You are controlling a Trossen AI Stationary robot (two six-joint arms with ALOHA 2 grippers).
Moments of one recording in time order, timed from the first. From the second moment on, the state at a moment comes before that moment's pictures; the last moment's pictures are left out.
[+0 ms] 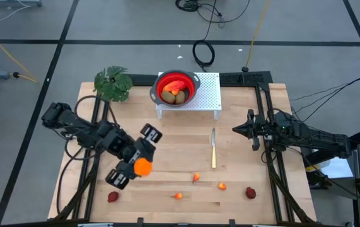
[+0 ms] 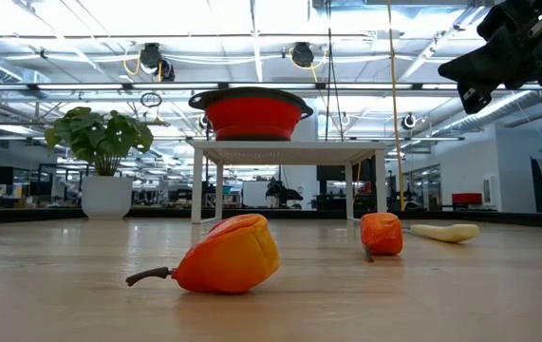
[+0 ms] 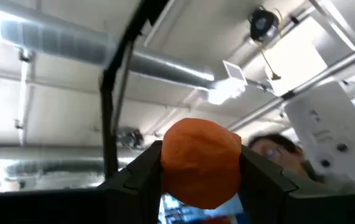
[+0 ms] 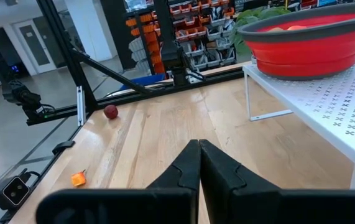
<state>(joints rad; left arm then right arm) -0.39 1.52 1.25 1.17 0.34 -0.01 -0.20 0.16 0.22 -0.14 -0.21 0.22</state>
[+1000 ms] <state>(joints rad) -0.39 1.52 1.25 0.93 0.17 -0.01 -0.20 0.16 0.22 -0.14 -0.21 0.22</state>
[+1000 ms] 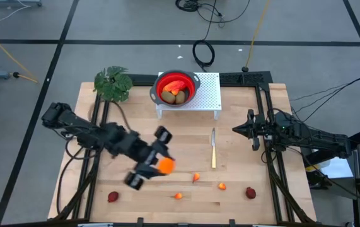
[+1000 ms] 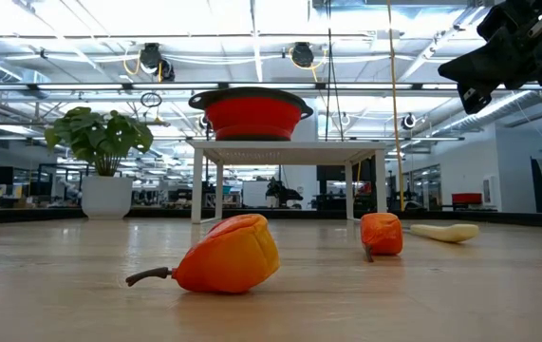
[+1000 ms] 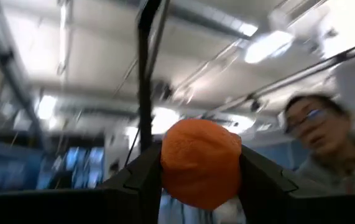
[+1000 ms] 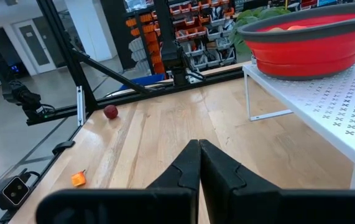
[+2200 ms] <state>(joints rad) -0.15 1.50 1.25 0.13 -0.50 -0.24 -0.20 0.16 0.22 -0.14 -0.21 0.22</state>
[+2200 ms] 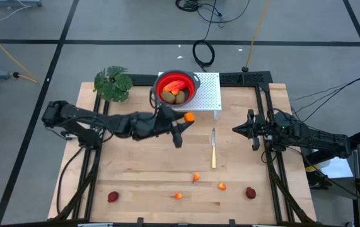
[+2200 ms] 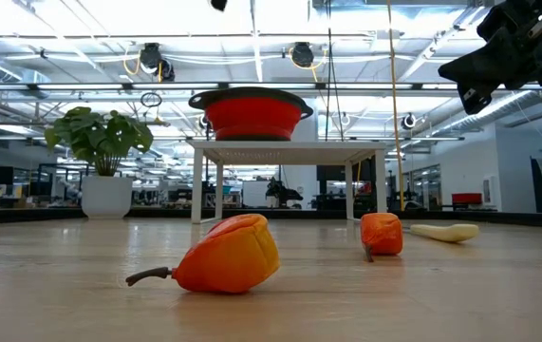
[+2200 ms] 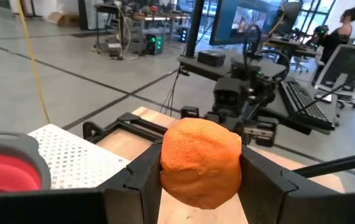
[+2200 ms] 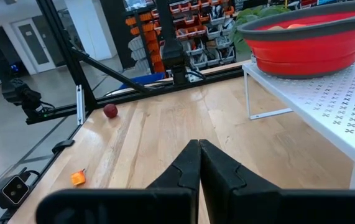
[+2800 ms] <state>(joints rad) 0.24 1.50 1.25 -0.04 -0.08 -0.24 -0.20 0.16 0.22 -0.16 -0.21 0.22</state>
